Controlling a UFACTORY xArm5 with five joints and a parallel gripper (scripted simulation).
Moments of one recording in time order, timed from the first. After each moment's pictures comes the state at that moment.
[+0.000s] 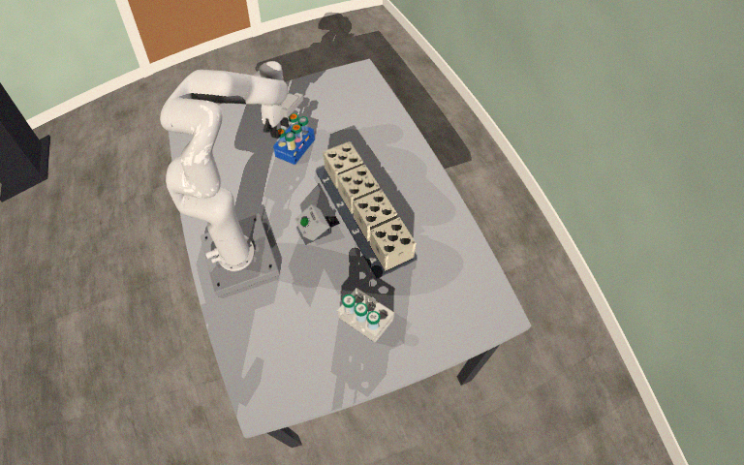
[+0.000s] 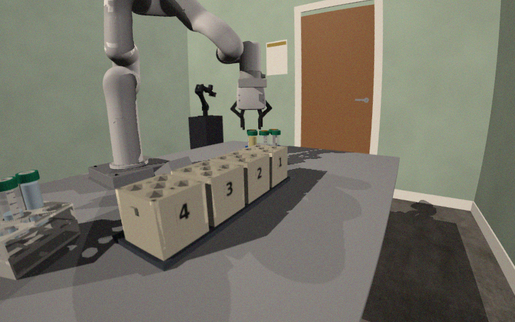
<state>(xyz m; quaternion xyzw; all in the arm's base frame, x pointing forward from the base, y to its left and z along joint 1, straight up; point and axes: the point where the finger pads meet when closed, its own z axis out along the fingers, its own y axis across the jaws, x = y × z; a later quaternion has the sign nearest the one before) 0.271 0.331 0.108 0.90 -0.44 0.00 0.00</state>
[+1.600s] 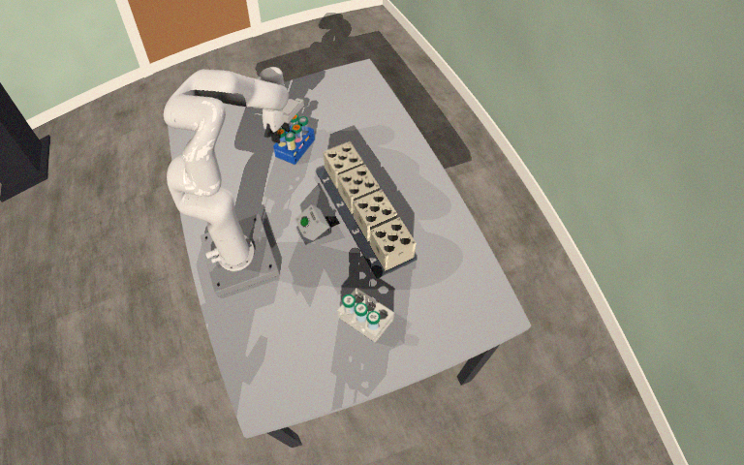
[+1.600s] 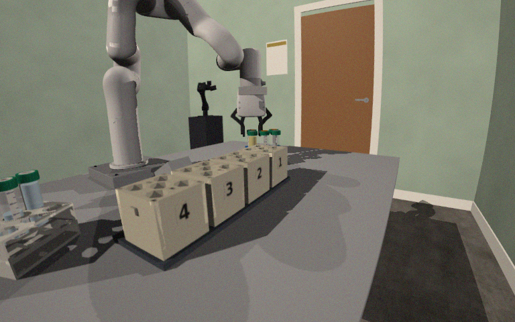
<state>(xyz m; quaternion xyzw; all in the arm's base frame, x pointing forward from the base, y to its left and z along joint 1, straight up) 0.271 0.331 0.083 0.90 -0.44 0.00 0.00</state>
